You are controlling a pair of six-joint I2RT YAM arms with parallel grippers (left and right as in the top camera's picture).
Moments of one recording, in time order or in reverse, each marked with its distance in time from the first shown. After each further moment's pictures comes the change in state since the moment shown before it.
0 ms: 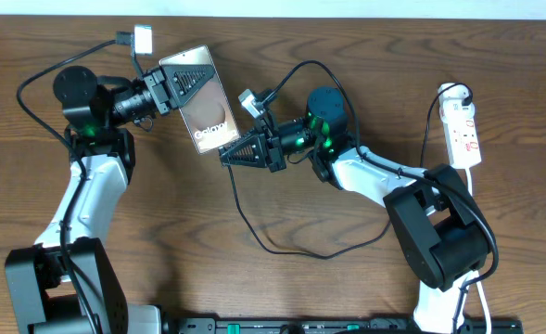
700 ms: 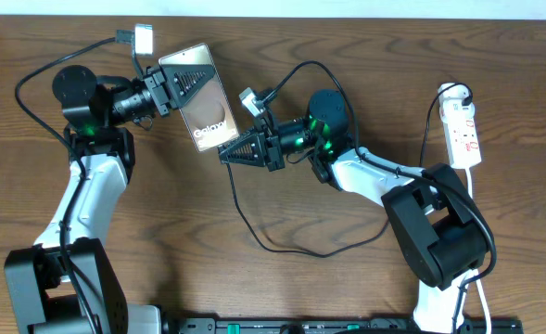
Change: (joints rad) left arm 0.000 0.000 0.004 0.004 0.007 0.051; right arm 0.001 0.008 -0.007 0.068 0.035 0.049
